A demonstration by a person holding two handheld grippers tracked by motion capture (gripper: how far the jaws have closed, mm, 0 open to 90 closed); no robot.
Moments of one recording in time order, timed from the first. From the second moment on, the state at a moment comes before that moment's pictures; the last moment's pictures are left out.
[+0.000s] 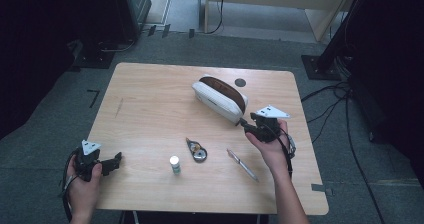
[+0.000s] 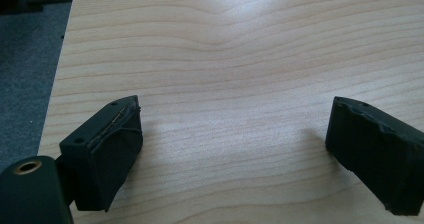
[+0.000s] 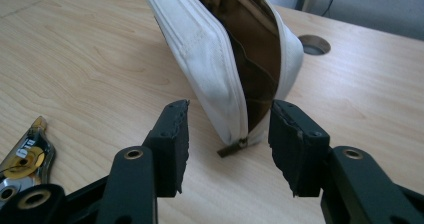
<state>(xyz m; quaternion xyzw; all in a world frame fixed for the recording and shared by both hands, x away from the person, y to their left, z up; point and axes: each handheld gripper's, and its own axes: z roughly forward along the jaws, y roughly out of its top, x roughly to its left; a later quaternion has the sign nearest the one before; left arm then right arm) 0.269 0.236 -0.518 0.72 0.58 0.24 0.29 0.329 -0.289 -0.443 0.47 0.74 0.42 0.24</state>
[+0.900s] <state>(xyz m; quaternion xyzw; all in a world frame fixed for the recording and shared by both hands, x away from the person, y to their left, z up) 0.270 0.236 -0.518 0.72 0.58 0.24 0.29 0.374 -0.249 -0.459 0.44 0.78 0.37 0.25</state>
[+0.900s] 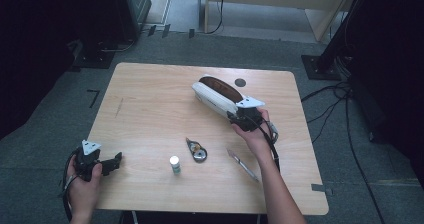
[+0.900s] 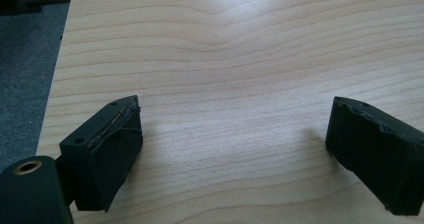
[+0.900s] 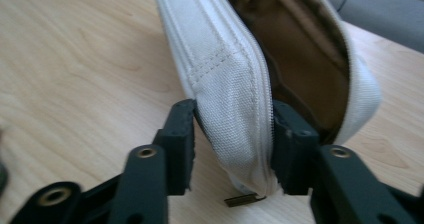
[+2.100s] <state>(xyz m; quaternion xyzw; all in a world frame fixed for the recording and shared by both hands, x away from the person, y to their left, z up) 0.270 0.235 -0.518 0.72 0.58 0.24 0.29 0.354 -0.201 -0.455 0.31 0.84 0.41 0.19</state>
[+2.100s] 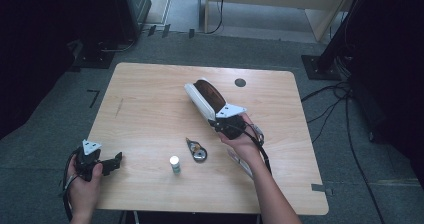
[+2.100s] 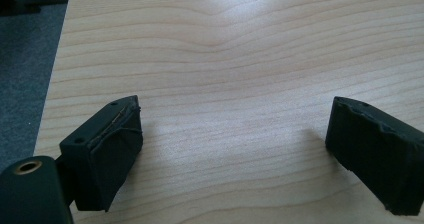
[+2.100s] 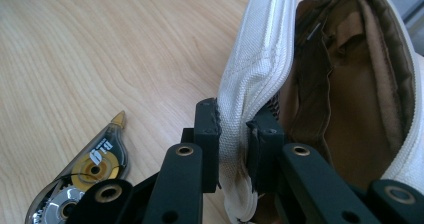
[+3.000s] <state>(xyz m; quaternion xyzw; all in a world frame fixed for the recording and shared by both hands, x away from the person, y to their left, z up) 0.270 0.235 -0.518 0.72 0.58 0.24 0.29 0.349 -0.244 -0.435 0.43 0.76 0.42 0.23</state>
